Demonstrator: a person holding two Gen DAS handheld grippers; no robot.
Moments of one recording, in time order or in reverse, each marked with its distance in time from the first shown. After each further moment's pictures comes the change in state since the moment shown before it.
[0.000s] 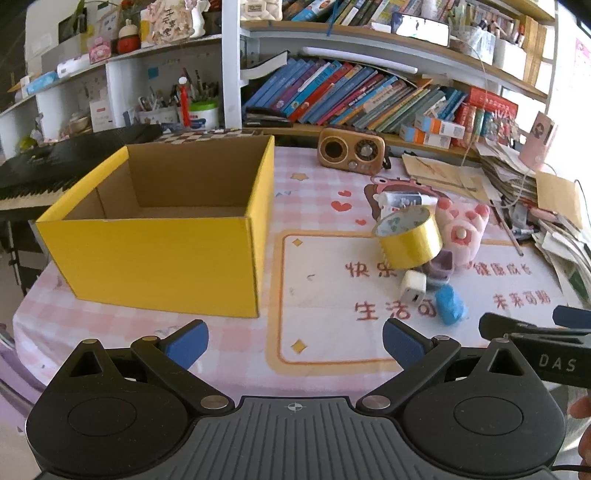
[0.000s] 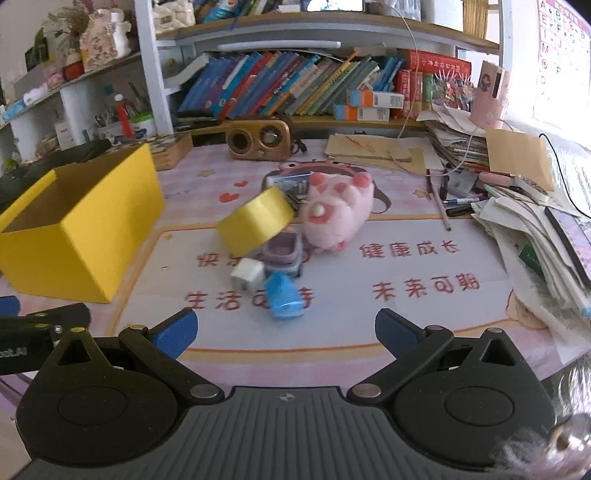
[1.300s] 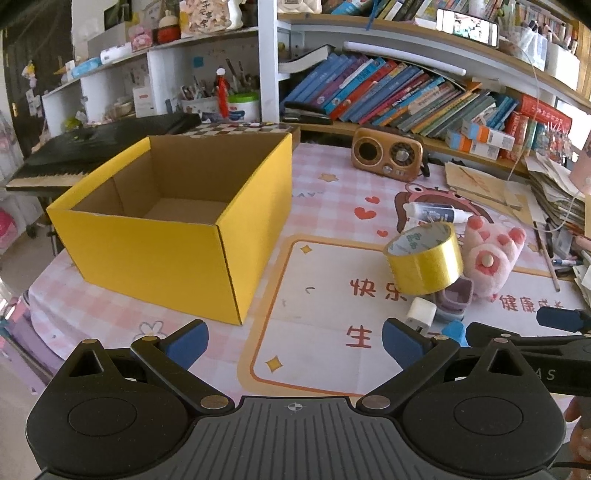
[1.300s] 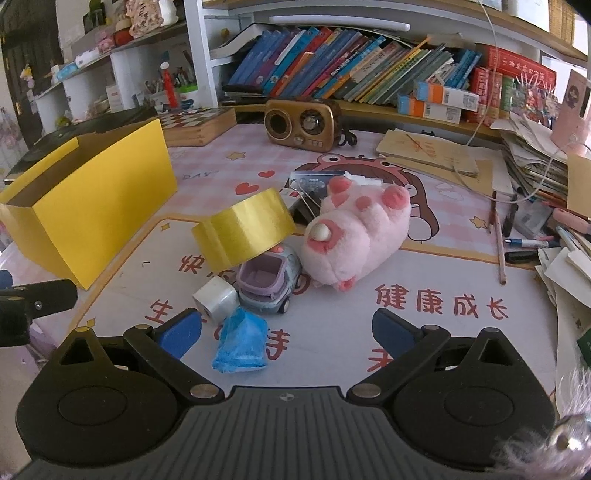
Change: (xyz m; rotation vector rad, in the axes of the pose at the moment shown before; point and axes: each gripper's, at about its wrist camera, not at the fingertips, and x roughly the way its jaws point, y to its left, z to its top) left arm 0.024 -0.046 0.017 -0.108 0.012 0.179; right arm 0.077 -0.051 0.038 -0.174 0.055 0.227
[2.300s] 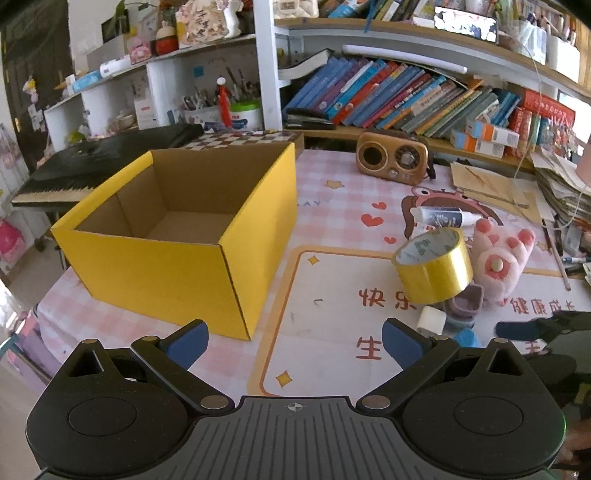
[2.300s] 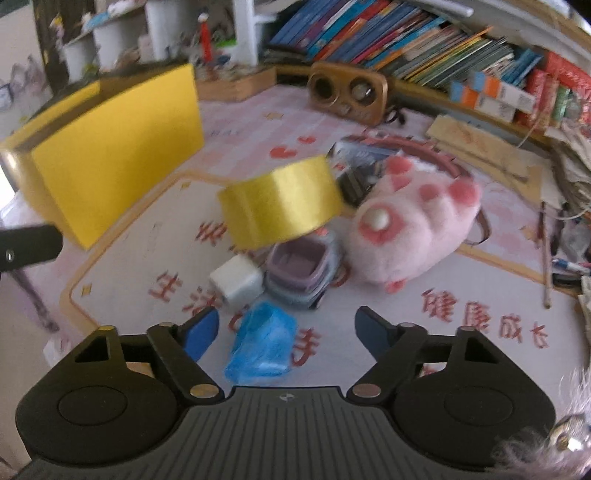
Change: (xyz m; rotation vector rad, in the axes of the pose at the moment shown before) left arm 0.004 -0.007 0.008 0.041 -0.017 0.035; right arm 0.046 0.019 0.003 -0.138 0.124 0.066
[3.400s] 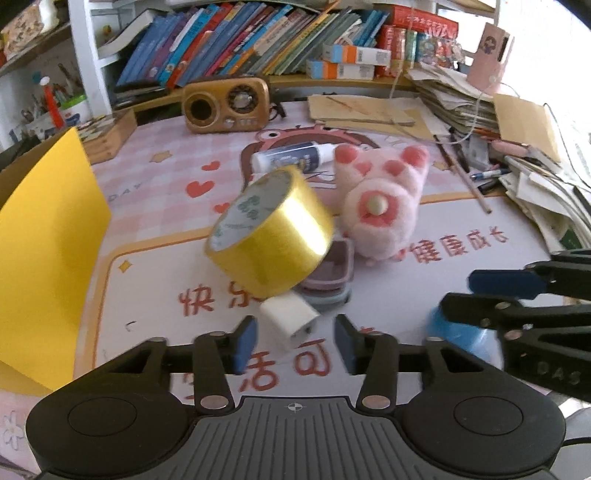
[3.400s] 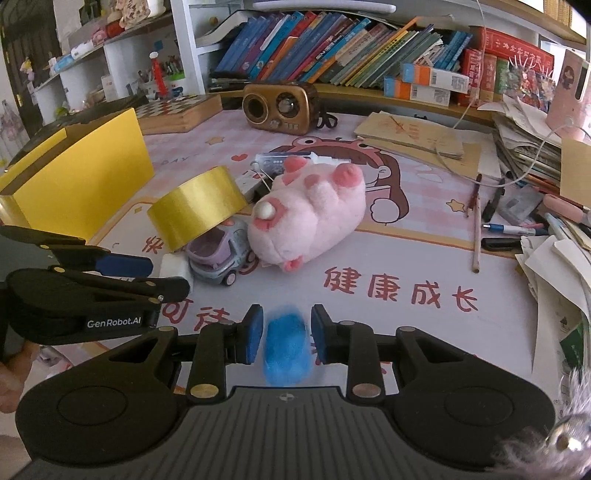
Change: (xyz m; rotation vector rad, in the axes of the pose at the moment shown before) left arm 0.074 -0.097 -0.001 0.282 0.122 -0.335; right arm -0.045 -0.066 -0.027 0.134 -0.083 -0.044
